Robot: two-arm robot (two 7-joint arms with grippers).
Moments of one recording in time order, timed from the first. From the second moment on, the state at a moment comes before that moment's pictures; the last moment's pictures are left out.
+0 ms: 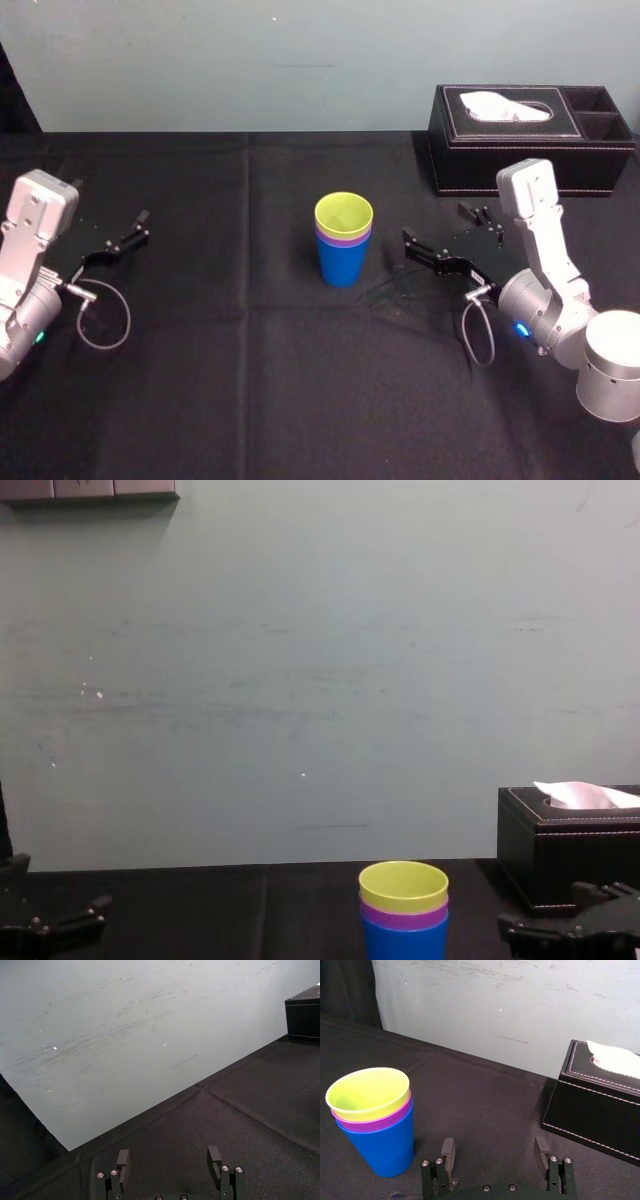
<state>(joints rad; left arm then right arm) -0.20 0.60 0.45 -1.41 -0.25 -0.12 0.03 0.19 0.32 -0.28 -1.41 0.17 0.08 0.22</state>
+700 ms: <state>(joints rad) -0.20 0.60 0.45 -1.41 -0.25 -0.12 0.03 0.19 0.32 -0.28 -1.41 0.17 0.08 0.22</state>
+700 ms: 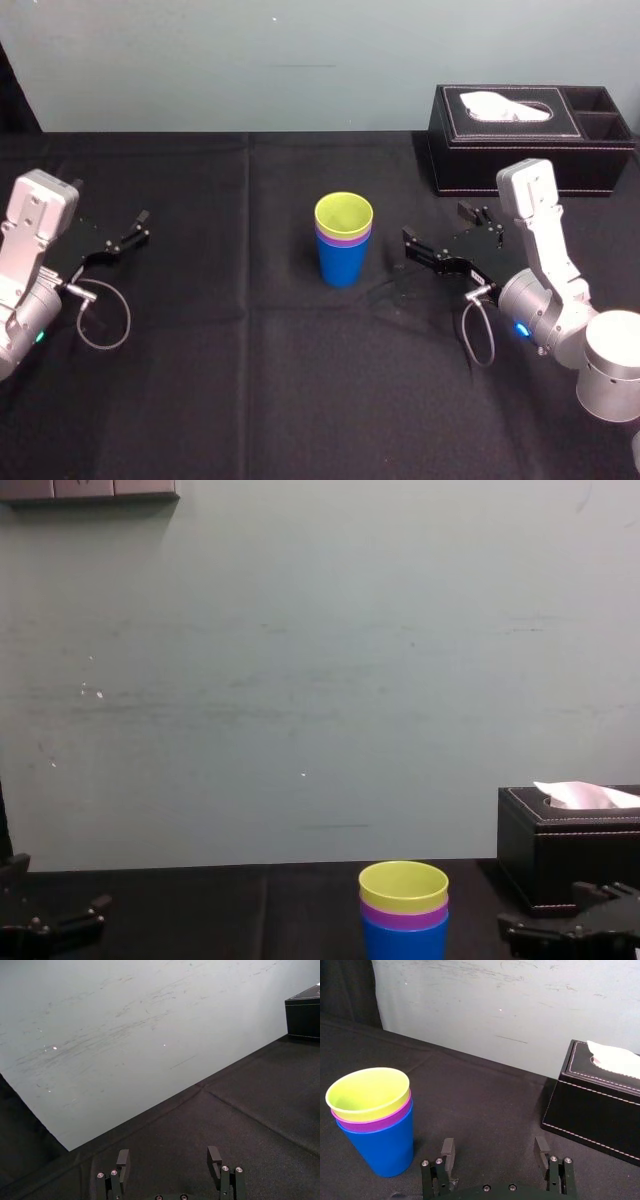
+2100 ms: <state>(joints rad) -0.20 0.60 0.45 -1.41 -0.25 -0.12 0.03 0.19 0.32 -0.28 -1.41 0.17 0.08 0.22</state>
